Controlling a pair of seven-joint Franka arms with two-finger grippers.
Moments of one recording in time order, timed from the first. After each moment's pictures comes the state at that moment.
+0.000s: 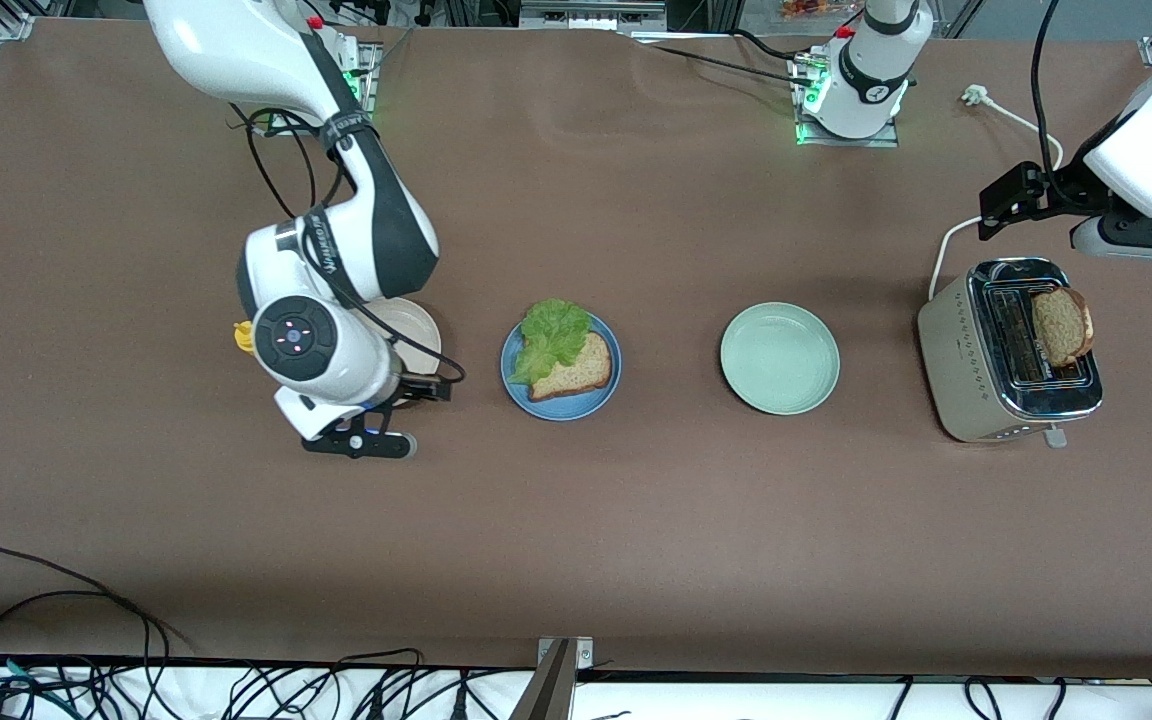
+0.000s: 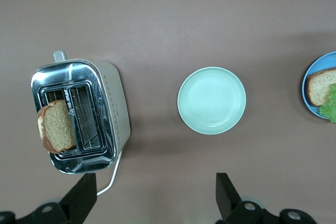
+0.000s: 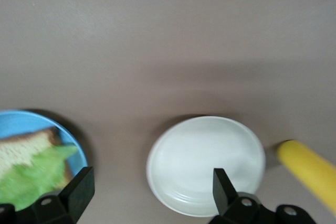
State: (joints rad) left arm -0.04 0.02 -0.06 -1.52 0.00 1.48 -0.03; right arm 0.56 0.68 -0.23 -1.23 0.15 1.76 0.36
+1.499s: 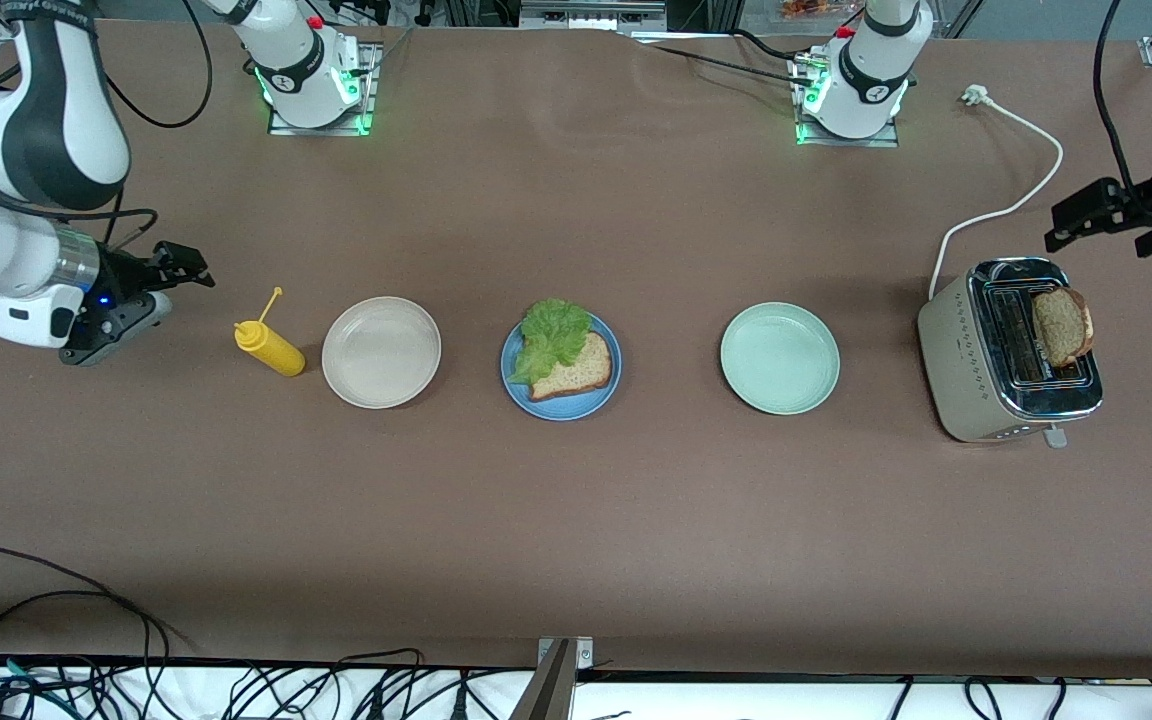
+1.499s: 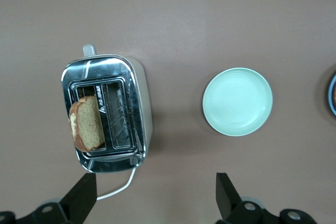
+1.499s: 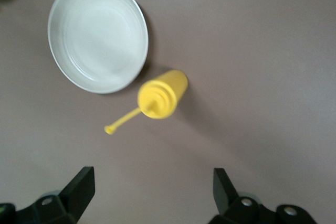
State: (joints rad) left arm 0.07 0.04 -0.03 -1.54 0.00 1.50 0.07; right arm 0.05 0.14 -0.11 -1.91 0.10 1.85 -0.70
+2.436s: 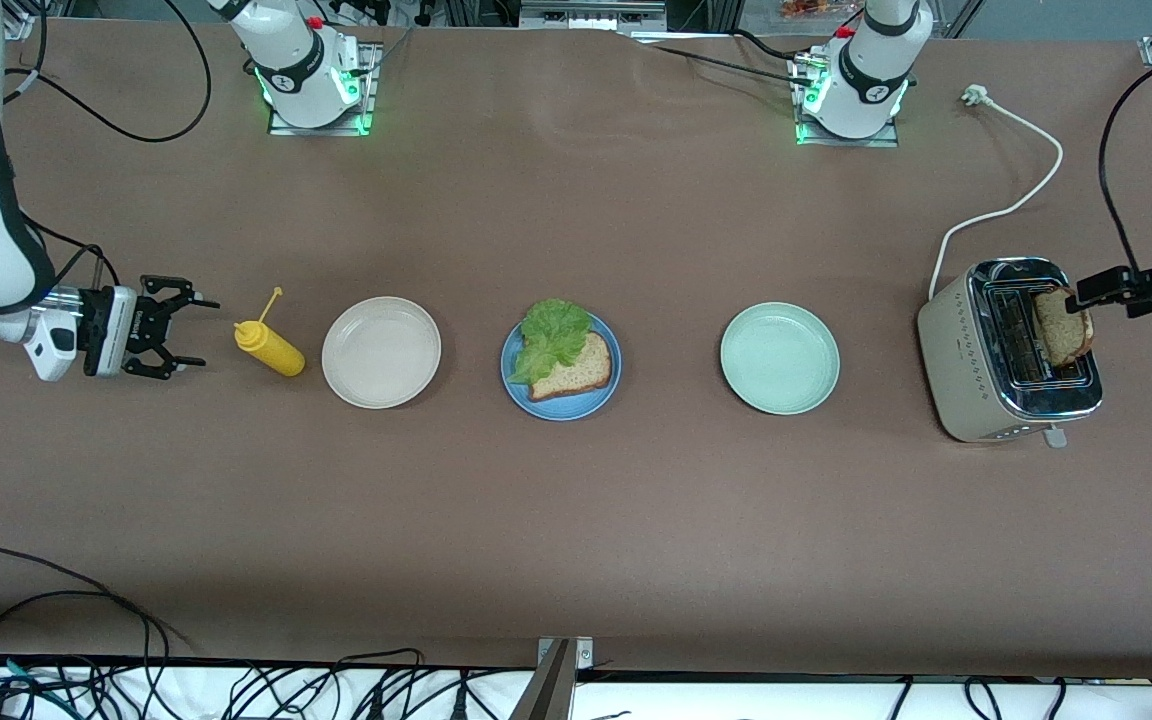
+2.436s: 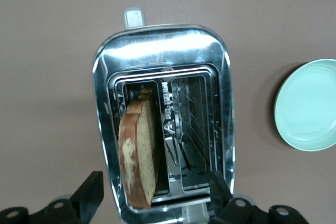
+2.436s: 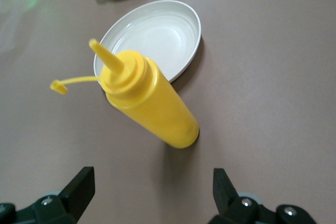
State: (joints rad) left arm 0.03 0.14 0.32 -1.88 -0.13 1.89 0.41; right arm -0.23 0.45 -0.10 -1.94 0.67 1.91 -1.91
